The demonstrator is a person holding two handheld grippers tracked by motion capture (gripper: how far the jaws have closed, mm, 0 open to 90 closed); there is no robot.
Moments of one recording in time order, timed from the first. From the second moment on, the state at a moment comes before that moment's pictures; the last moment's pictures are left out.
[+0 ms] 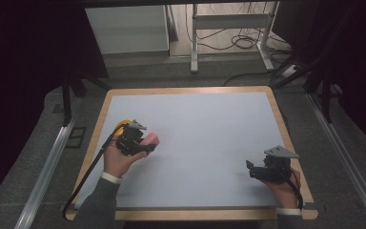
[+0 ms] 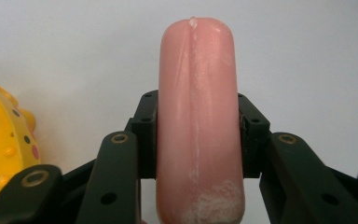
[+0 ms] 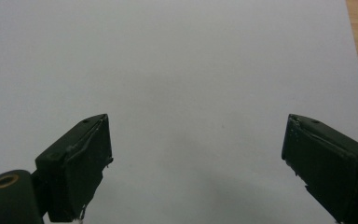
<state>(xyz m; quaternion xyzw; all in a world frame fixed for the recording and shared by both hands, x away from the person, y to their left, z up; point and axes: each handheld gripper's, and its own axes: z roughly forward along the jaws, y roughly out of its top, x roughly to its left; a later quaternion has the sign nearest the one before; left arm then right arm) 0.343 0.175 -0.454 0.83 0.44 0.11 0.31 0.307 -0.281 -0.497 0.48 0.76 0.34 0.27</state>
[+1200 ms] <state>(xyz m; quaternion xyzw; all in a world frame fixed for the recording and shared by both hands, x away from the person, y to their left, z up) 0.351 0.197 -0.445 0.82 0.47 0.12 0.31 0.308 -0.282 -0.498 0.48 0.76 0.34 0.27</state>
